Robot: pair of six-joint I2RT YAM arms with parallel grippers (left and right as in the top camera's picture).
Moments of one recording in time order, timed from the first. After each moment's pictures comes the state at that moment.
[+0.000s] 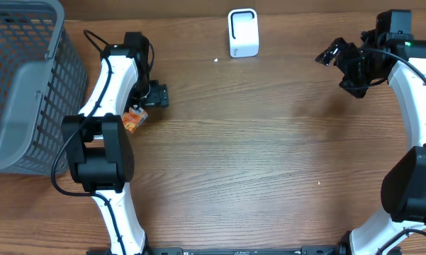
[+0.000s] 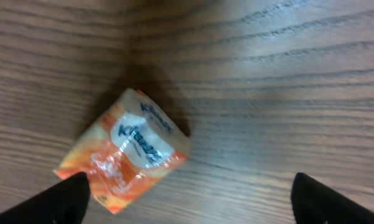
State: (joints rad) left arm -0.01 2.16 1.75 -1.14 -0.11 -0.16; right arm -0.11 1.88 1.67 -0.95 -0.42 0.57
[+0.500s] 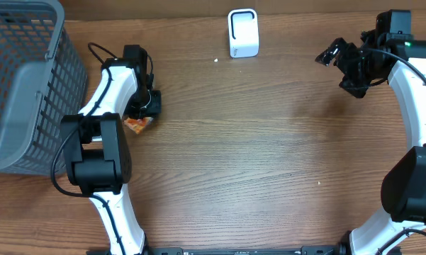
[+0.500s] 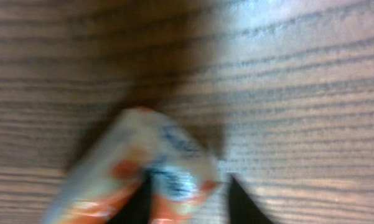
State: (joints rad) left arm 0.01 2.15 1.60 -1.02 -0.02 -0.07; right arm -0.11 1.88 1.67 -0.95 -0.42 0.57
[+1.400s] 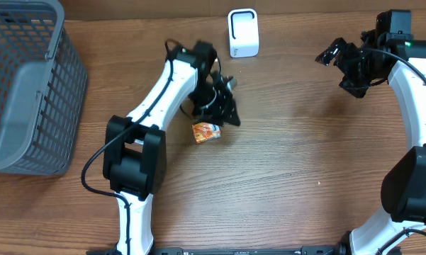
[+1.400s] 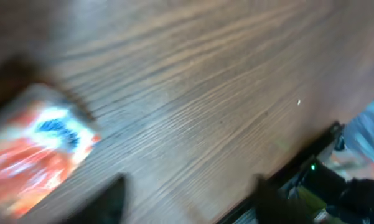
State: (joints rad) left arm -0.35 2.16 1.85 -1.31 0.56 -0.06; right arm -0.11 1.88 1.67 -0.95 -0.42 0.57
